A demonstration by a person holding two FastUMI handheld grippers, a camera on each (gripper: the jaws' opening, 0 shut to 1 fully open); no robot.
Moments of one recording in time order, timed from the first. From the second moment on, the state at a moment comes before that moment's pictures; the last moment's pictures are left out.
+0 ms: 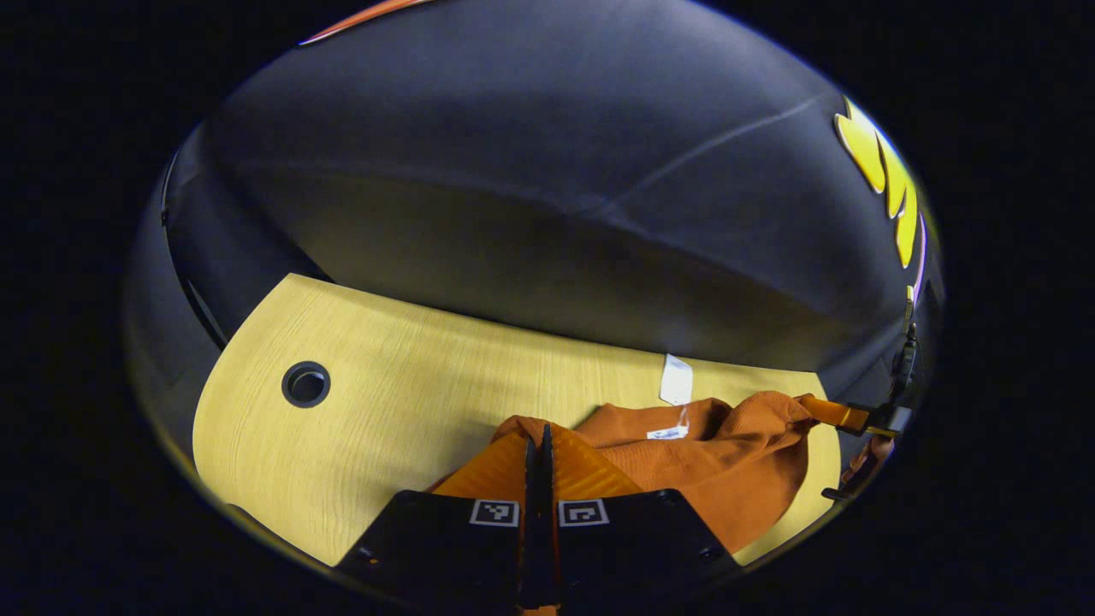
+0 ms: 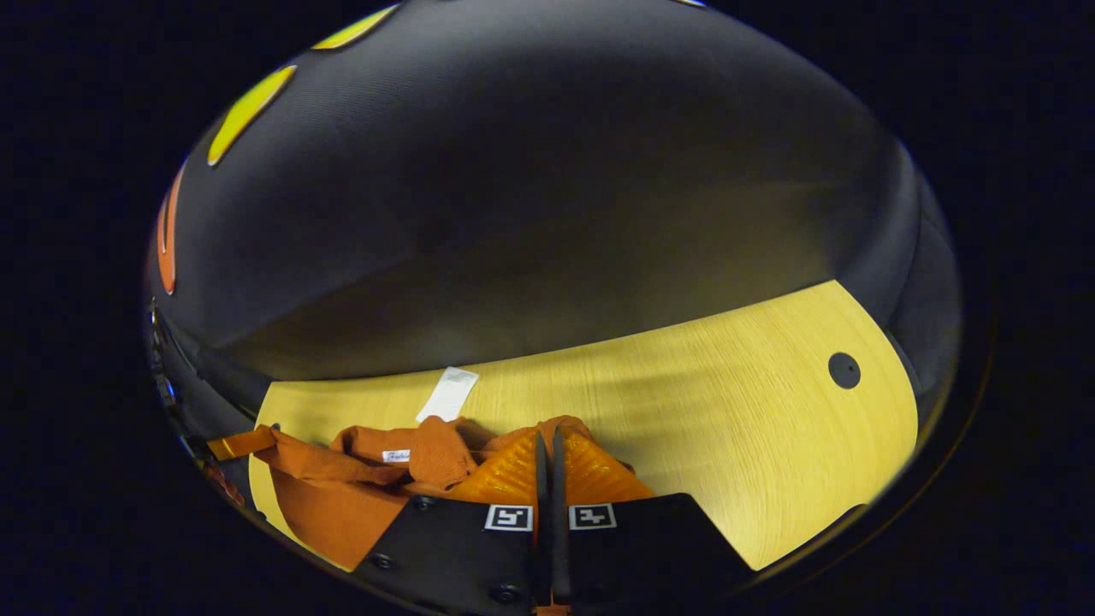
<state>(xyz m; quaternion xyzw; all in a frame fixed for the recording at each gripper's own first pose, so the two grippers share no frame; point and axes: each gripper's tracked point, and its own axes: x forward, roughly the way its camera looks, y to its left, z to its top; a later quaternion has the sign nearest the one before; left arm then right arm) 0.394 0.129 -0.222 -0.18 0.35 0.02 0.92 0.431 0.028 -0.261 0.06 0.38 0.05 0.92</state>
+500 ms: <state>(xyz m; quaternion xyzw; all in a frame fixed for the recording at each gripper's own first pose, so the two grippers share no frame) 0.393 0.120 -0.187 -0.19 0.32 0.02 0.93 0.427 0.012 -0.222 0.10 0.32 0.04 0.94</state>
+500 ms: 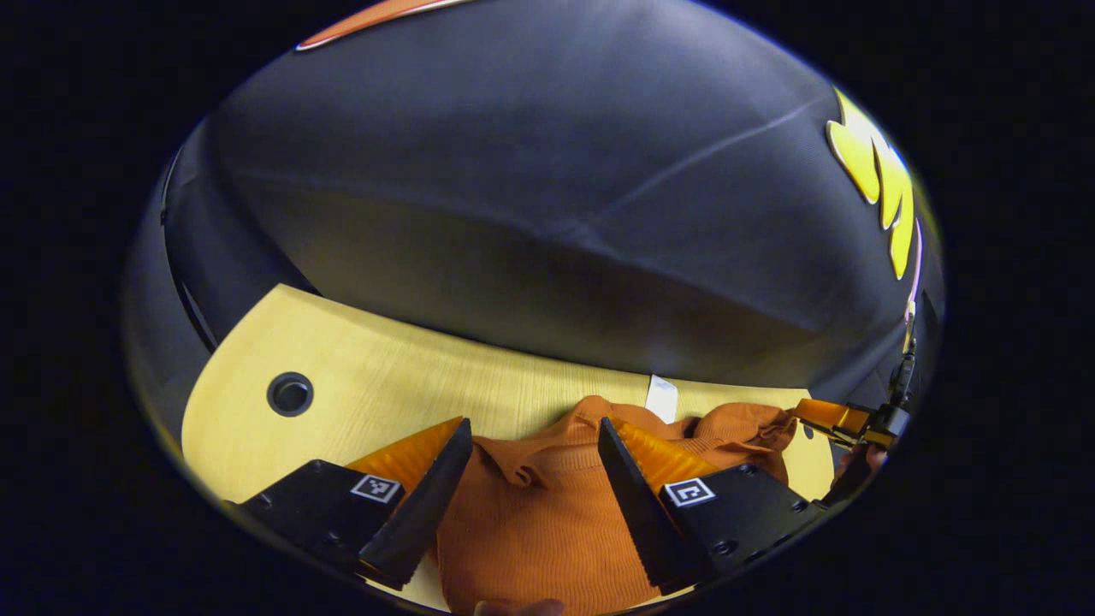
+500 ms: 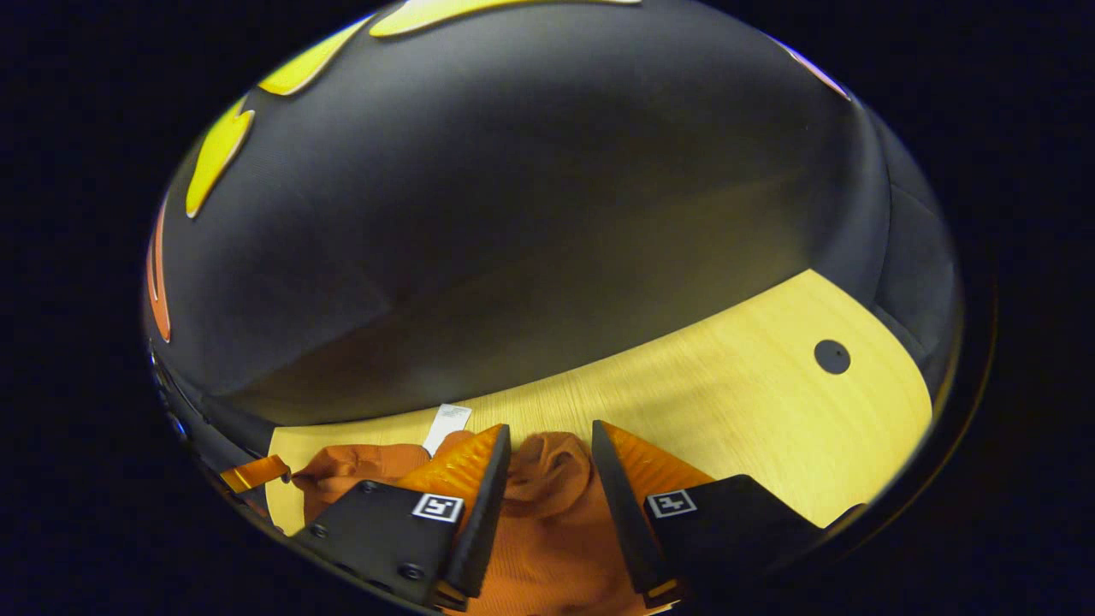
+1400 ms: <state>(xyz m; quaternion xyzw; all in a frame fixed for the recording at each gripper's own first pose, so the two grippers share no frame) 0.181 0.060 0.126 -0.10 0.01 0.07 0.99 0.139 0.011 0.087 -0.02 0.03 0.14 0.99</state>
